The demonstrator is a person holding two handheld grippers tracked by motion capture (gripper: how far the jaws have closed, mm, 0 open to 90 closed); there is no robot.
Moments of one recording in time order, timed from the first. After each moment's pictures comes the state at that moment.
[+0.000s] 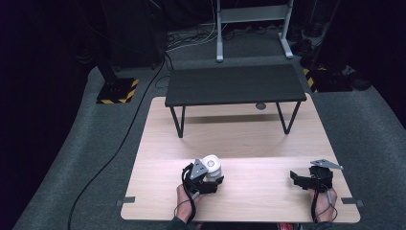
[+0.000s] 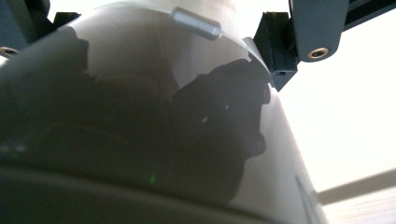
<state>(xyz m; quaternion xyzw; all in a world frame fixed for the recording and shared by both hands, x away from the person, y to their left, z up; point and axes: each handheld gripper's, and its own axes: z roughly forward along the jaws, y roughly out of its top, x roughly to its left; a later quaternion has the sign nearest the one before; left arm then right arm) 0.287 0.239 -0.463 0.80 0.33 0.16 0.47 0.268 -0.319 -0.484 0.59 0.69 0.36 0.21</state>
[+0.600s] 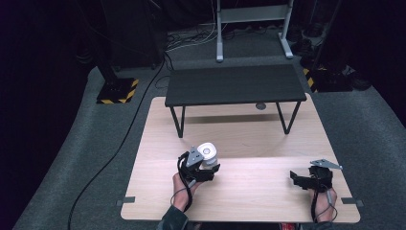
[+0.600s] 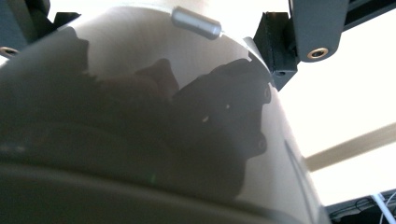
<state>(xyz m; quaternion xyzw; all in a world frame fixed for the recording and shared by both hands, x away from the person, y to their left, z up) 0.313 0.244 -0.431 0.80 0.34 0.18 0.47 0.268 -0.318 -0.484 0.59 0.69 0.35 0.21</state>
